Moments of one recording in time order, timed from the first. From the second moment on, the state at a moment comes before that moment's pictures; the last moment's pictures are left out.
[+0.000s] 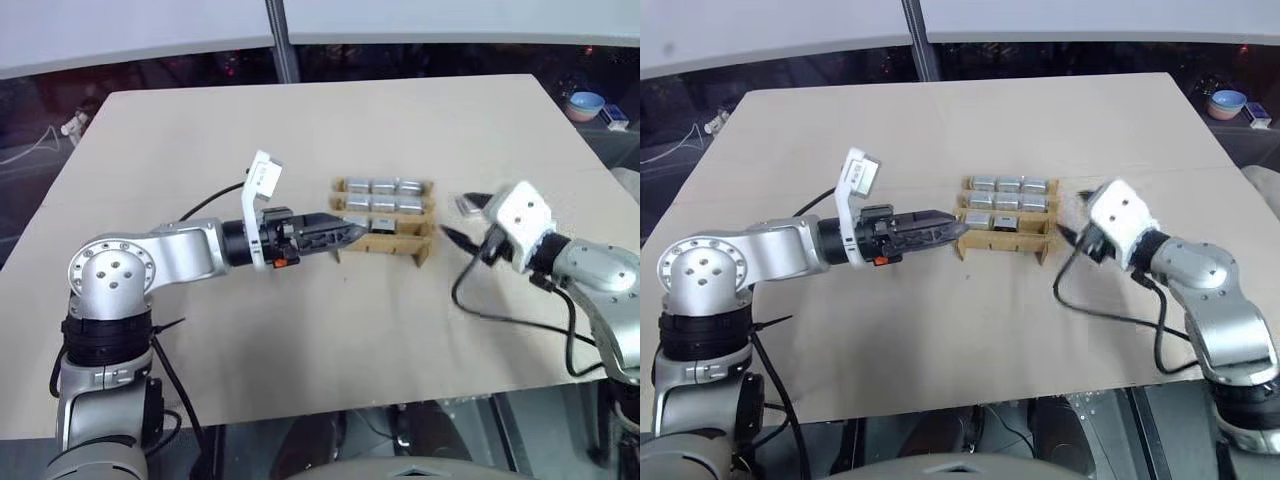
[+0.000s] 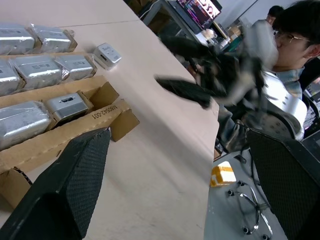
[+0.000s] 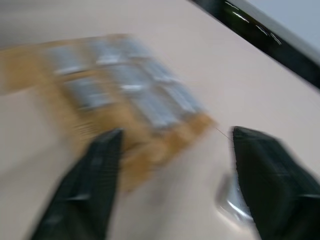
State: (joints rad) left arm -0.58 0.69 0.15 -0.23 -1.47 1.26 -0.32; right arm -0.32 -0.58 -0.07 -0.44 0.18 0.68 0.53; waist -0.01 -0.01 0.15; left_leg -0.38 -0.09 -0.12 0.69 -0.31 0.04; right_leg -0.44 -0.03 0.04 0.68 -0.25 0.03
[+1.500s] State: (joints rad) left arm -0.53 0.73 0.15 -0.33 -1.45 1.12 -0.38; right arm -0.32 -0.68 0.10 -0.42 0.05 0.19 0.70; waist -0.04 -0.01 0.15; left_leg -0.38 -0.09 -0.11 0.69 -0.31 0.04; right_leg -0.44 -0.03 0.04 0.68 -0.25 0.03
